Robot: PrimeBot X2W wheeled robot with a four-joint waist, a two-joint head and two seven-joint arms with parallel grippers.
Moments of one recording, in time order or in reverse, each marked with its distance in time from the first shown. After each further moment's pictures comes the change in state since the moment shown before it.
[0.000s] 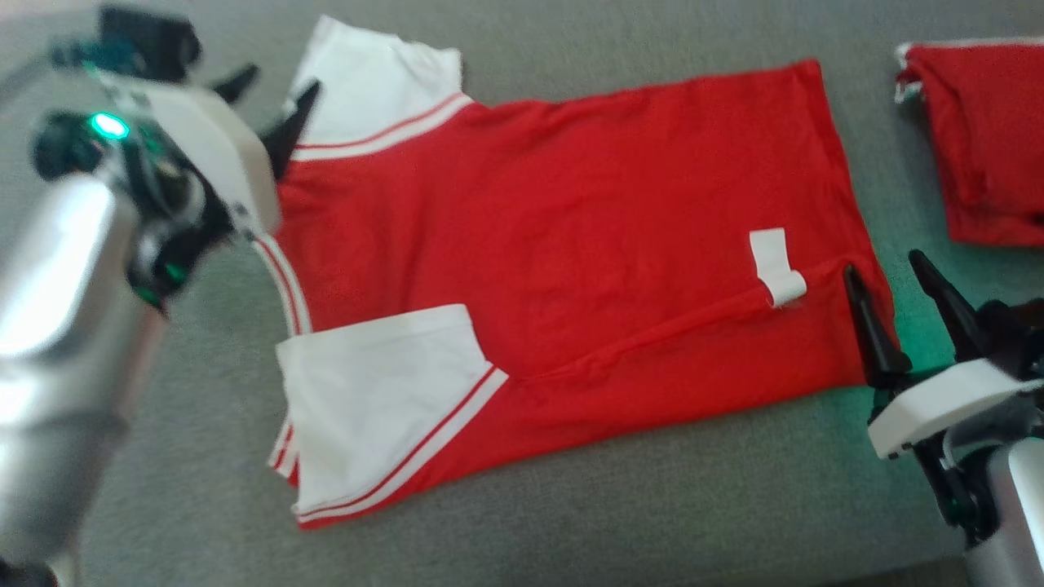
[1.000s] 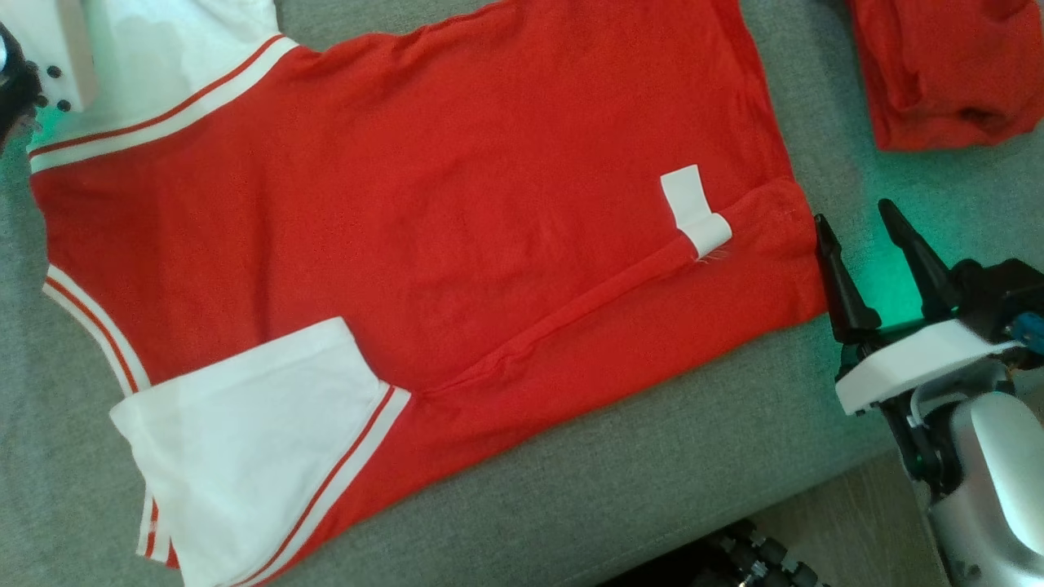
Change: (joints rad) left arm -0.401 0.164 -0.233 0.361 -0.066 0.000 0.040; right arm -0.126 0.033 0.068 0.076 0.002 0.000 -0.085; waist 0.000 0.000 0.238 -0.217
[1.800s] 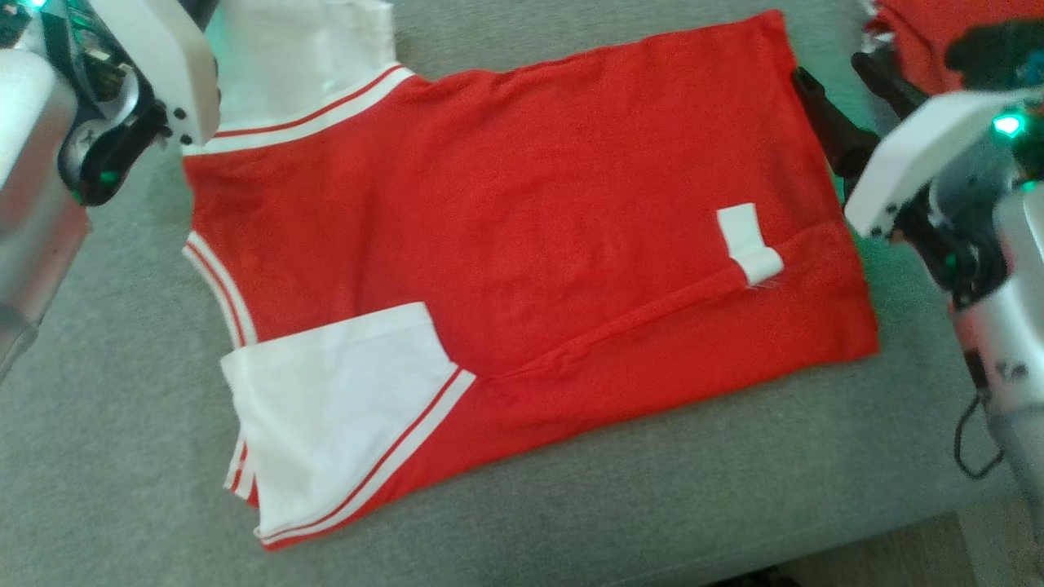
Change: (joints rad) left arm -0.004 -0.018 -0.259 -0.137 -0.160 0.000 -0.245; right arm -0.457 -0.098 0.181 0.207 0.299 0.000 0.397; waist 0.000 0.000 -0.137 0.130
